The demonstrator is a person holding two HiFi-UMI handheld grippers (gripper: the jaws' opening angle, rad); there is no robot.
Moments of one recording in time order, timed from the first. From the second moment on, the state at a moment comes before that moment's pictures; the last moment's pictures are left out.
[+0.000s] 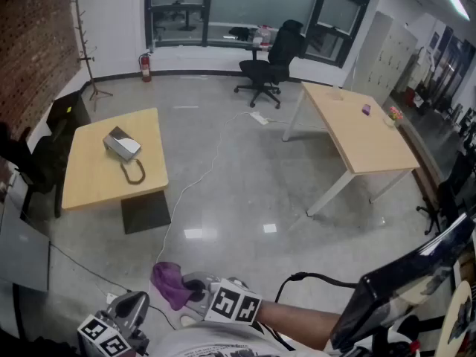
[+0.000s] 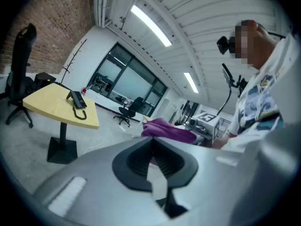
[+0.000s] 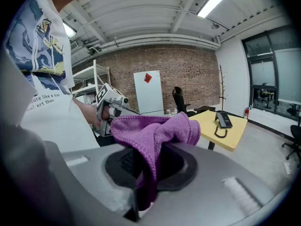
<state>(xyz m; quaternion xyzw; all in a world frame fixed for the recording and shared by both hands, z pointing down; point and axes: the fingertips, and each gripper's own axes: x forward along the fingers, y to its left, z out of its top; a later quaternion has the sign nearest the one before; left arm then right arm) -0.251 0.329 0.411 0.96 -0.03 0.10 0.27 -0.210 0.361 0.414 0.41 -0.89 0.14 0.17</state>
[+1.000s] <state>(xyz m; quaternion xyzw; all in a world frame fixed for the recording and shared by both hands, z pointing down) -0.292 0.314 0.441 0.95 -0.01 0.08 0.31 -0.238 0.353 0.420 0.44 -0.86 0.17 0.18</state>
